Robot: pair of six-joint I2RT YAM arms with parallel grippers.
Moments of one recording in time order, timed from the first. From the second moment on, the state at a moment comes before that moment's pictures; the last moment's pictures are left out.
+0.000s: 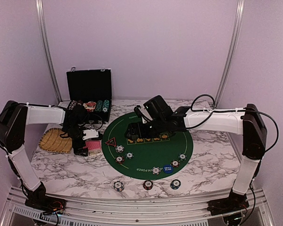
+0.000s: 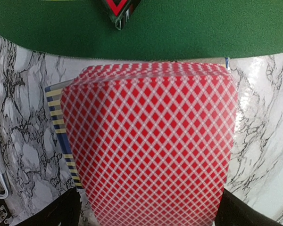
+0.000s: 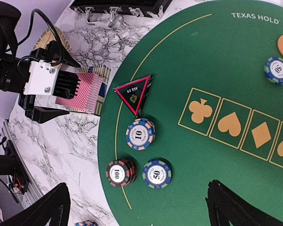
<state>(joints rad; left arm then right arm) -0.38 1.76 1.09 -0.71 0.04 0.93 0.89 1.85 1.41 -0.32 -0.15 0.52</state>
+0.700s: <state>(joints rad) -0.38 1.79 1.10 -0.70 0.02 0.95 0.89 1.85 1.38 -0.25 -0.21 0.58</state>
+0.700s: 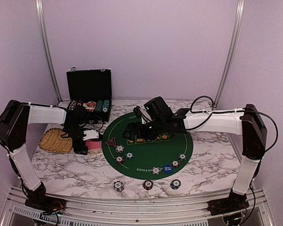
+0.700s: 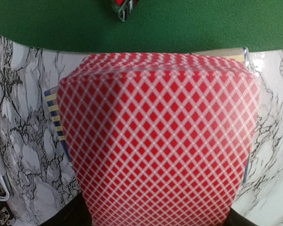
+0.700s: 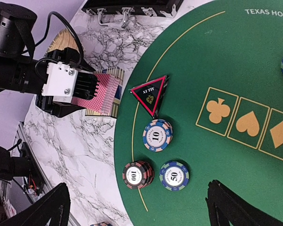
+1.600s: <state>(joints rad) -0.39 1.72 1.07 -0.69 0.02 0.92 0.89 1.86 1.32 -0.11 -0.31 0.68</state>
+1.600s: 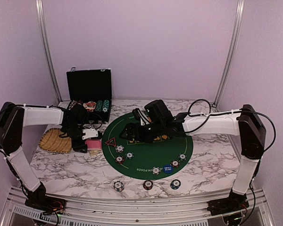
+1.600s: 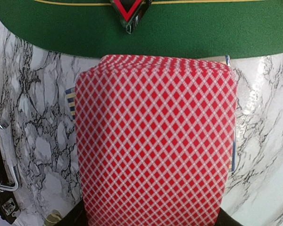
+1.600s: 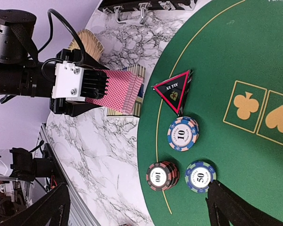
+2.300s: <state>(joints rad) -0.43 1.57 1.09 -0.73 0.09 0.84 0.88 1.94 1.31 0.06 -0.45 0.78</state>
